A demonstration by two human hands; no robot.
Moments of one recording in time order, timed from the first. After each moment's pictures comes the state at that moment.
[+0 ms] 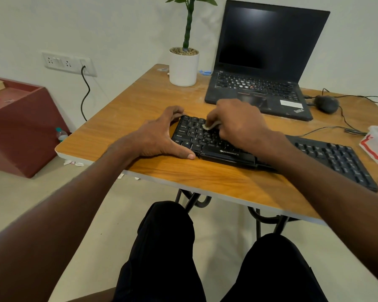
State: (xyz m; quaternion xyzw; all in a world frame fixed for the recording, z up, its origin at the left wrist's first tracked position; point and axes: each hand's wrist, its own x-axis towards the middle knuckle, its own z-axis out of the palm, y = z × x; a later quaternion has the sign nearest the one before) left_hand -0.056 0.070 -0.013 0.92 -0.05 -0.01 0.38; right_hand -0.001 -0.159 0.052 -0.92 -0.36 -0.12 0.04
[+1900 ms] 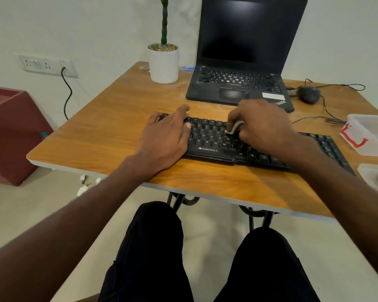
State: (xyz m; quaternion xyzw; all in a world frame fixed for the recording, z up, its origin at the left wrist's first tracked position) left_hand -0.050 -0.015 -0.022 0.96 -0.06 0.22 0.16; right_hand 0.005 -0.245 0.054 -0.95 -0.29 -0.11 0.09
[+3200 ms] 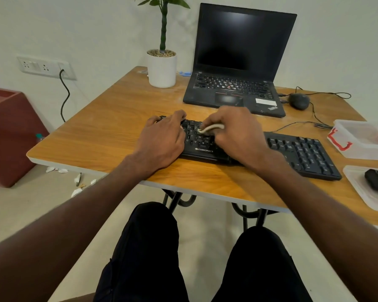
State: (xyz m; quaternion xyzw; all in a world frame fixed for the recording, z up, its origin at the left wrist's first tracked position) left_hand -0.052 -0.018 -0.018 0.96 -0.05 0.22 0.16; right_hand -0.019 -0.217 0.042 -0.92 -0.31 -0.14 0.21
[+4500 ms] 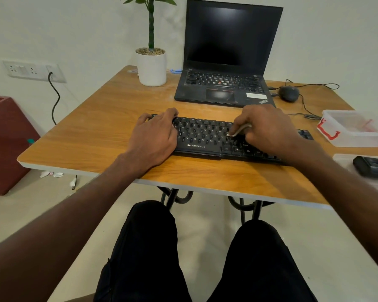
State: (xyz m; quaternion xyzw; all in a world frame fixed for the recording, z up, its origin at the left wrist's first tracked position) left_hand -0.053 -0.018 -0.017 0.97 -0.04 0.20 0.15; right_hand -0.005 -0.289 0.052 -0.95 -0.28 -0.10 0.10
